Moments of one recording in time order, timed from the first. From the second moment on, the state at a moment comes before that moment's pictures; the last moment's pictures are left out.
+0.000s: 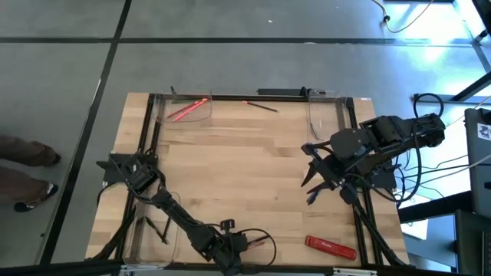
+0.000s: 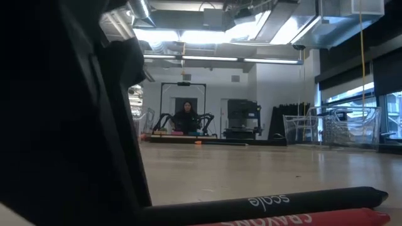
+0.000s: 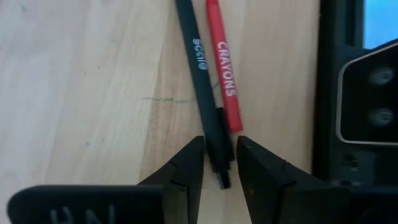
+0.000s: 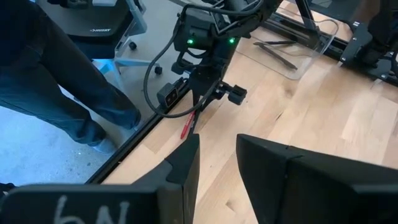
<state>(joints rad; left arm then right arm) -0.70 2.23 1.61 -0.49 -0.34 -0.82 0.34 1.26 1.60 -1.00 -0.25 -0.19</state>
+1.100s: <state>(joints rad) -0.70 2.23 1.61 -0.53 -0.35 -0.89 0.34 1.26 1.60 -1.00 -0.25 -0.19</state>
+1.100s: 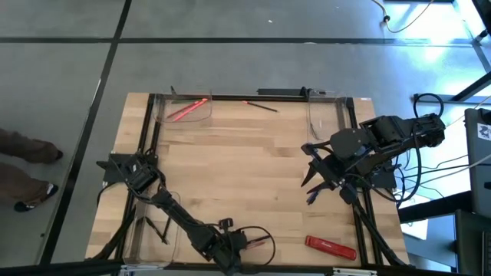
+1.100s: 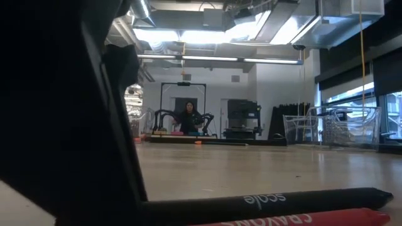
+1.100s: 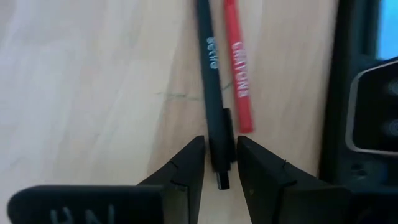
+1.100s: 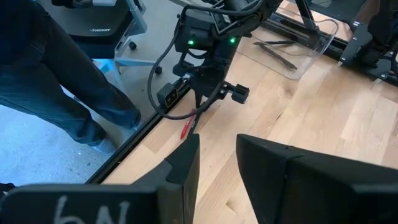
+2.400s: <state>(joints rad) -0.69 2.21 1.61 -0.64 -0.35 -0.91 0.34 1.26 1.60 -1.00 -0.25 -0.18</state>
